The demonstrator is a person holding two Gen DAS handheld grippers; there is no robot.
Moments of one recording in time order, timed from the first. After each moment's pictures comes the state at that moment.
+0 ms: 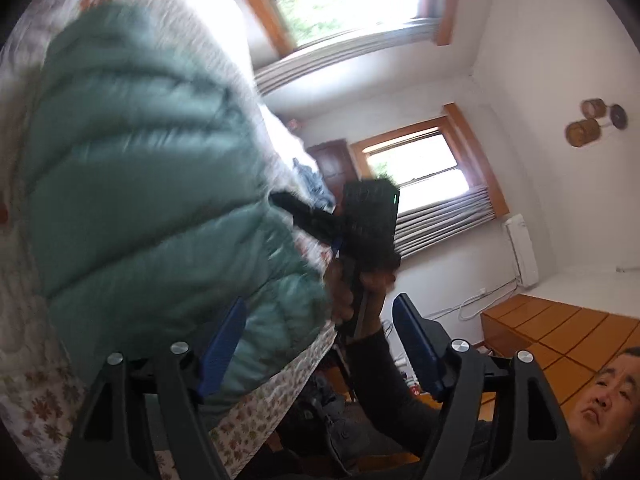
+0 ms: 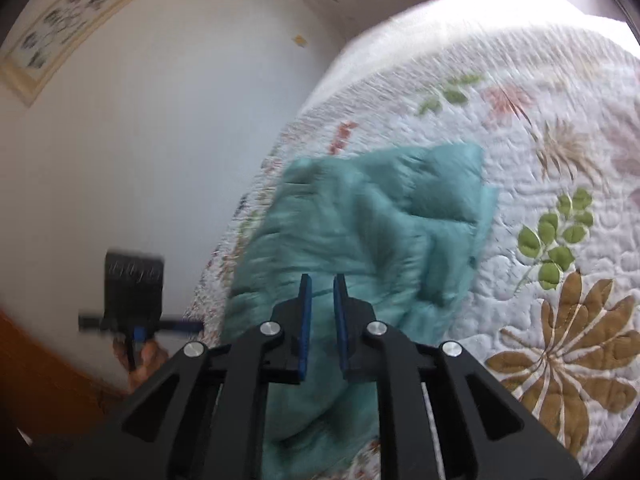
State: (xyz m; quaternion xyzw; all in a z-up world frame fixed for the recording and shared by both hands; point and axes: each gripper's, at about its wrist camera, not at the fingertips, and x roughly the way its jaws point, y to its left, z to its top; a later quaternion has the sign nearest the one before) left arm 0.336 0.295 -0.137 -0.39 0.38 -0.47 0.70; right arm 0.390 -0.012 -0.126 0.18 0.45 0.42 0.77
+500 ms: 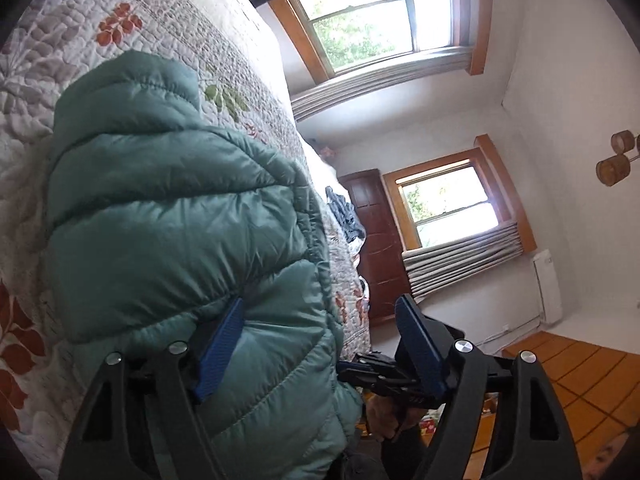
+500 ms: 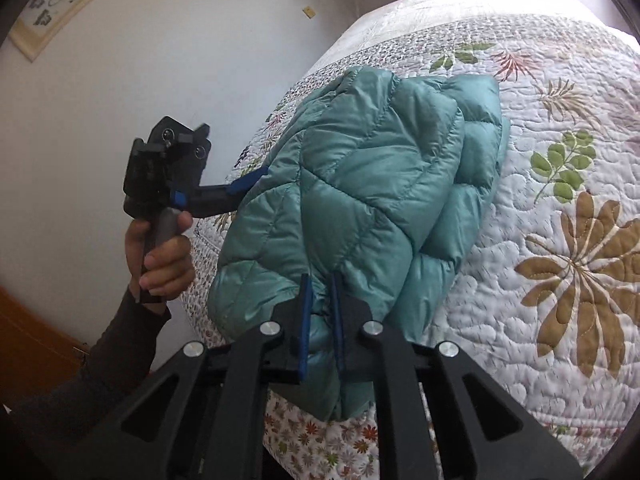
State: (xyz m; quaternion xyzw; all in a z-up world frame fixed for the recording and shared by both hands) left arm 0.406 0.305 -0.165 -0.42 0.41 -0.39 0.71; right arm 0.316 0.002 -0.145 0.14 0.48 0.41 0.76
